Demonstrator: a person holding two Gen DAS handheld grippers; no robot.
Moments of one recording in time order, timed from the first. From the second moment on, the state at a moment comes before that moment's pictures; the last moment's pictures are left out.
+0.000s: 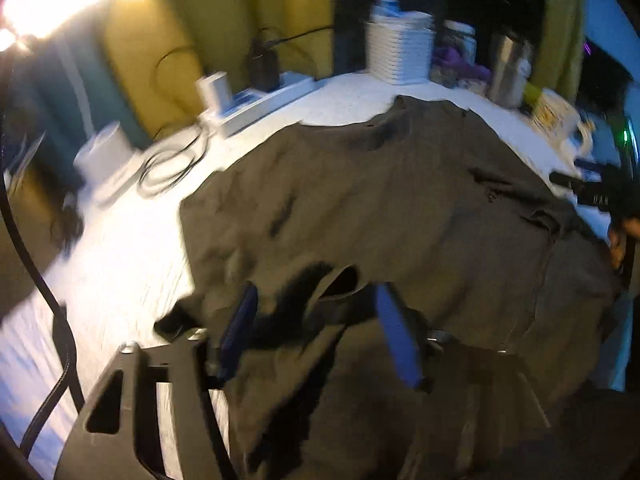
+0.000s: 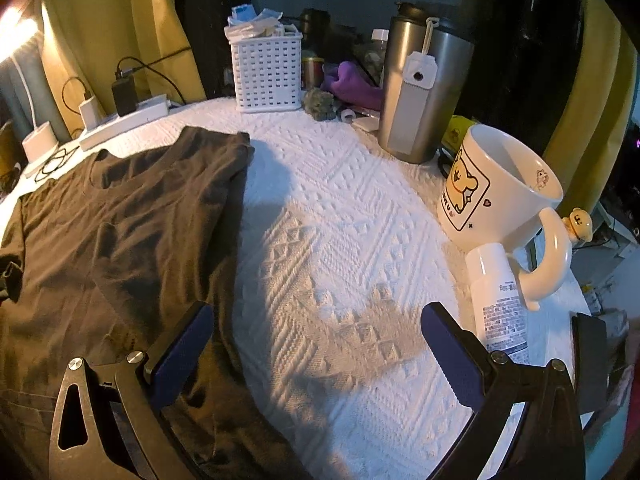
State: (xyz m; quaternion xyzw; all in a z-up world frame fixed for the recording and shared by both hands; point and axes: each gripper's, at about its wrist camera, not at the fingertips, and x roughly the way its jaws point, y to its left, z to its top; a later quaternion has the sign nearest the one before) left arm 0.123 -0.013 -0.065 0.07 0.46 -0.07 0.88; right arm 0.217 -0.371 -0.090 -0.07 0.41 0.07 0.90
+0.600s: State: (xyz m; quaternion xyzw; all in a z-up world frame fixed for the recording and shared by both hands) left arm 0.179 -0.005 -0.072 0.03 0.47 -0.09 0.88; right arm 0.224 -0.385 -0.094 -0.03 0.40 0.08 0.91
